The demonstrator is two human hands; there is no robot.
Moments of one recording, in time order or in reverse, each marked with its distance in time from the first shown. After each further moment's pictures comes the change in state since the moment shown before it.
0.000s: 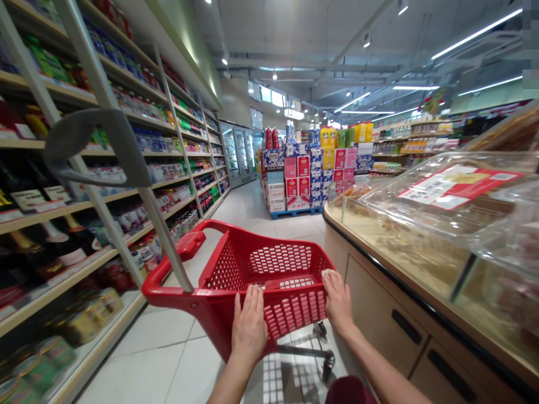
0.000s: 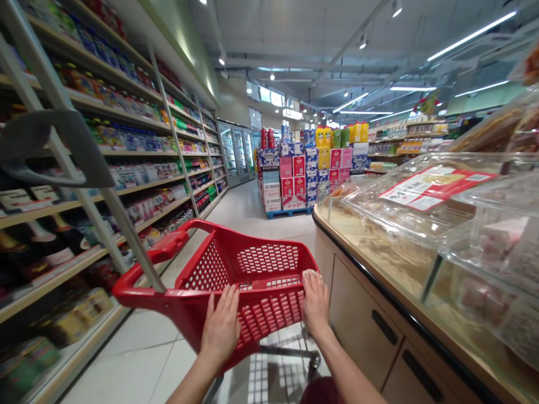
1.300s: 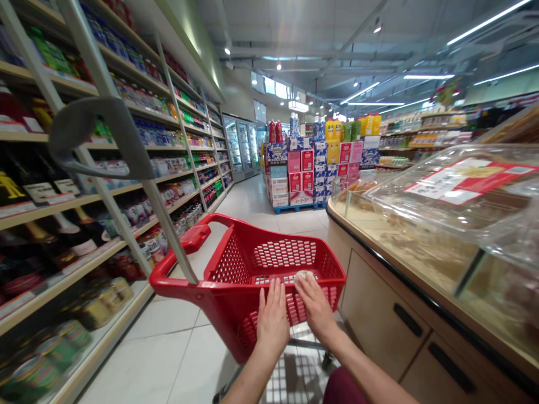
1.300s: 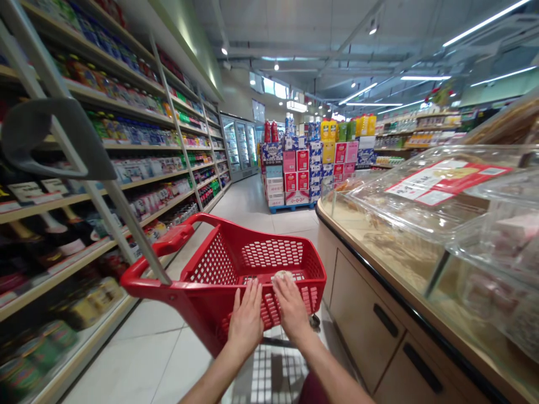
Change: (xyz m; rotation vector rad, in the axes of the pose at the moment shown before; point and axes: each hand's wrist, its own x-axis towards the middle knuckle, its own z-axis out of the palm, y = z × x) left_hand -0.004 0.034 0.018 0.016 -0.121 0.092; right_hand -0.010 -0.017 -0.004 0.134 -0.013 -0.371
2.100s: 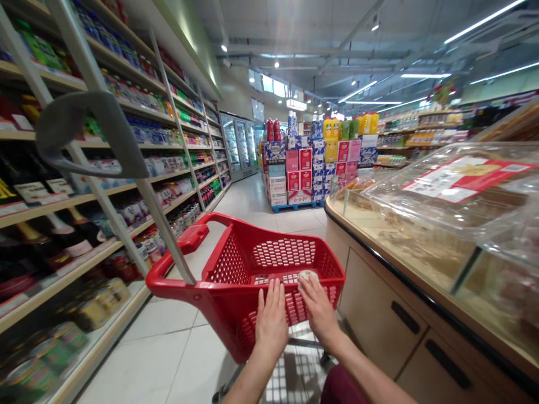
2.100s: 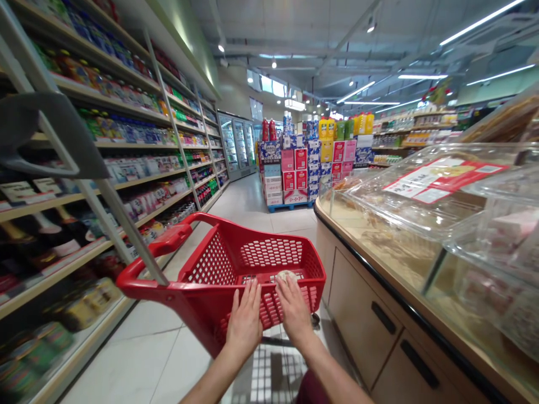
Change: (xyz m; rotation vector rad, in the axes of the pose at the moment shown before) left_hand -0.003 0.005 -0.002 0.010 0.005 0.009; right_hand -0.010 0.002 -0.003 0.011 -0.001 0.014
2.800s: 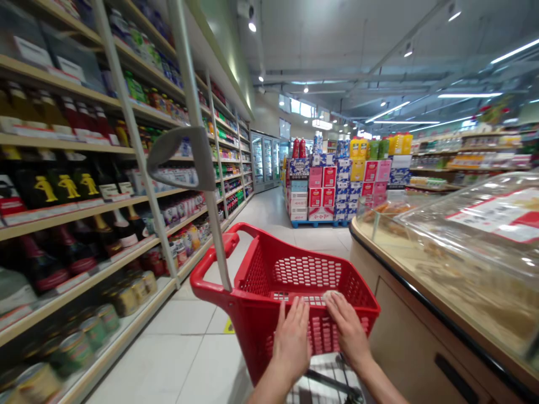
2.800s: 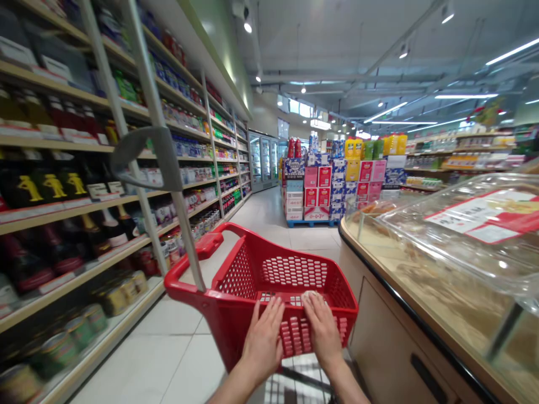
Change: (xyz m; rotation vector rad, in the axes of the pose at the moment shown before) left_hand -0.001 -0.015 -0.021 -0.123 0.071 0.086; right_hand 0.007 0.017 0.010 0.036 0.081 0.001
